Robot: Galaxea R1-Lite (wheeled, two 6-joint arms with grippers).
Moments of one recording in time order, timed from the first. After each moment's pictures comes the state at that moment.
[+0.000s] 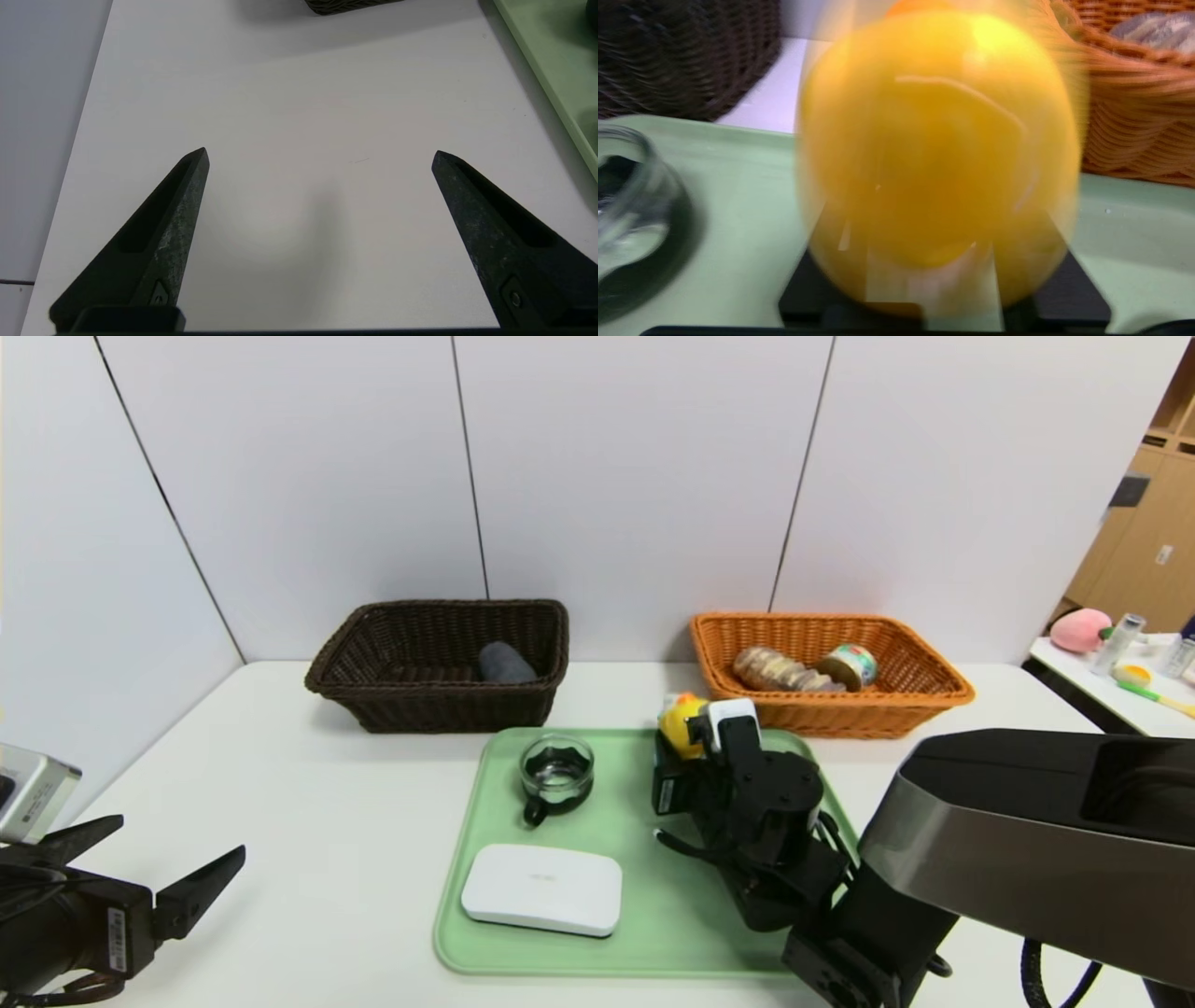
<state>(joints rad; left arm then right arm) 0.02 1.01 -0.24 -0.45 -0.05 0.17 0.71 2.27 -0.73 -1.52 -0.52 0.02</state>
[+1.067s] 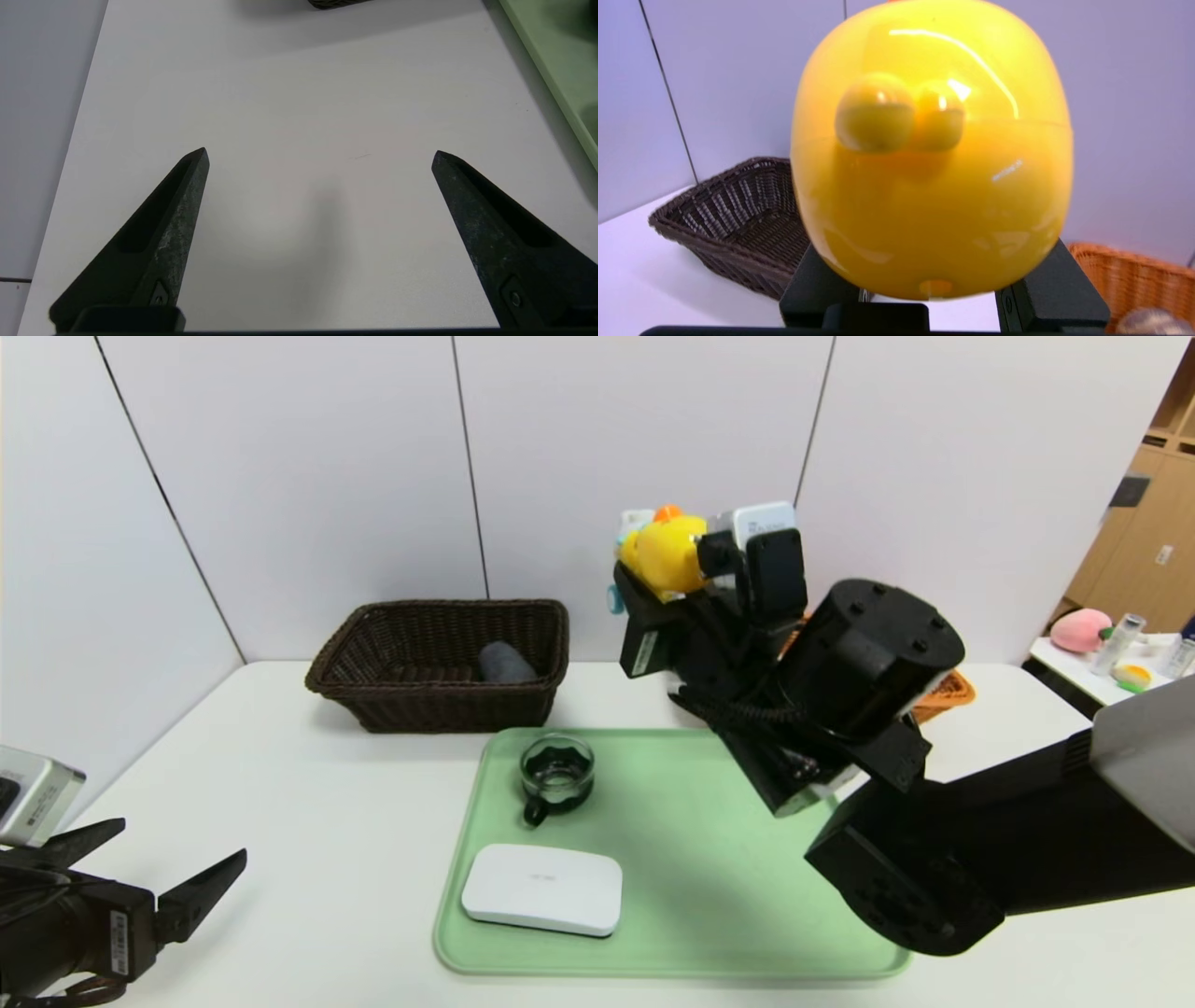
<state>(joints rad) 0.02 1.01 -0.24 -0.45 -0.05 0.18 0.78 1.97 -1.01 -1.32 -0.35 -0.15</state>
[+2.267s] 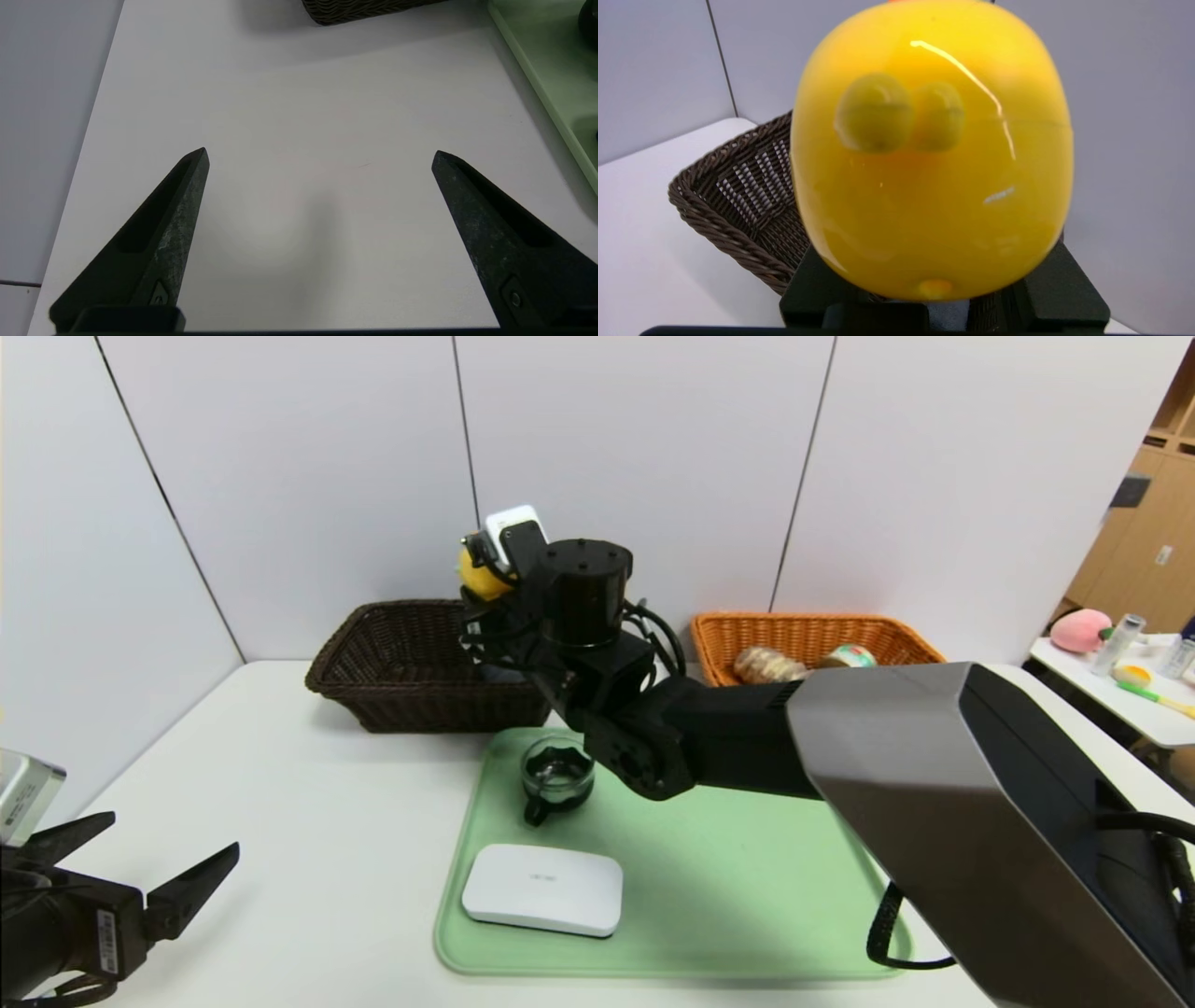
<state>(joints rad) 0.02 0.98 -0.24 -0.45 -0.05 0.17 0.84 2.42 -1.95 -0.61 -0.26 -0.15</state>
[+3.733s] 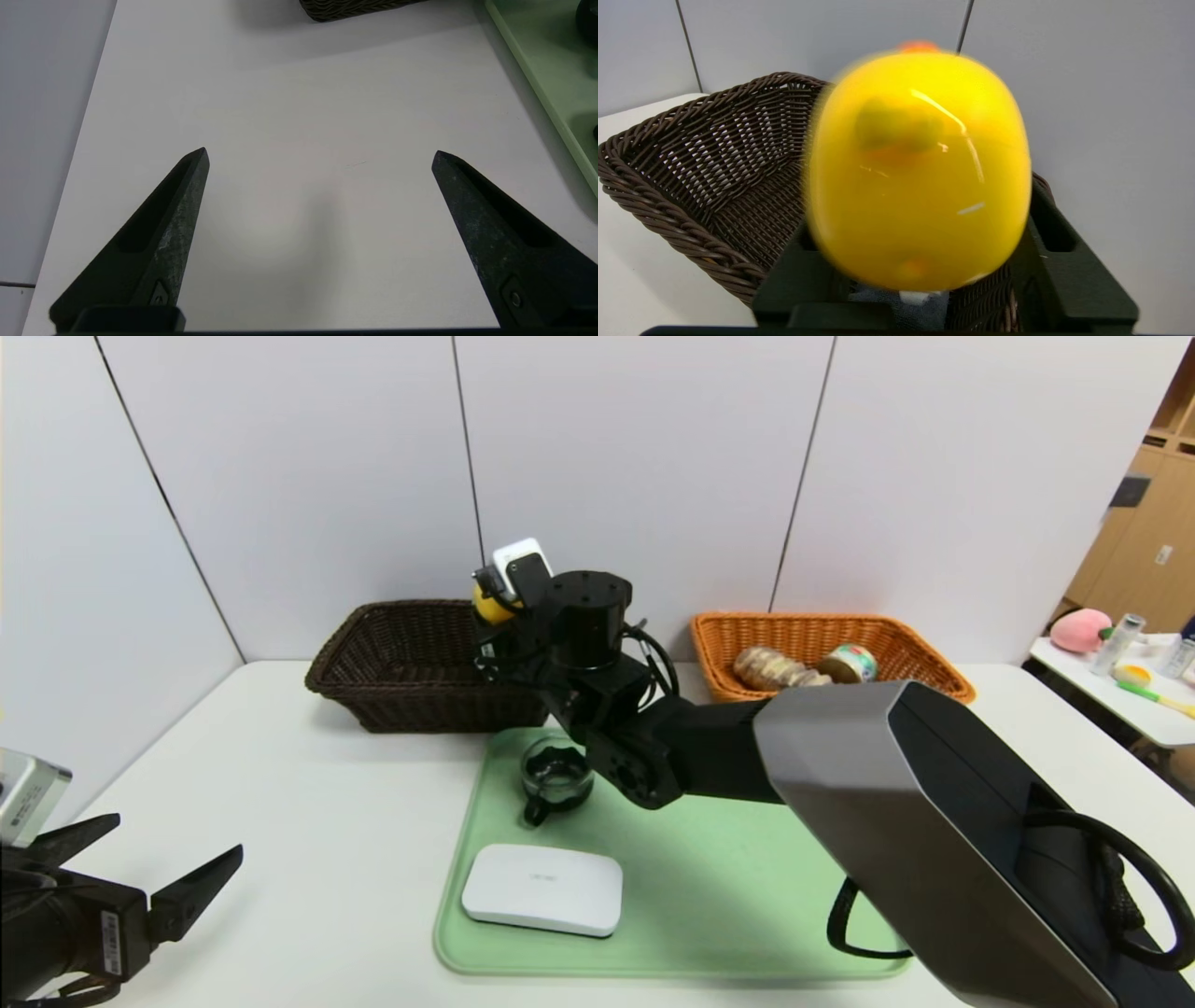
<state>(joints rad) 0.02 0.99 -0.24 -0.45 -0.05 0.17 0.81 2.49 -1.95 -0.66 -0.26 -0.21</state>
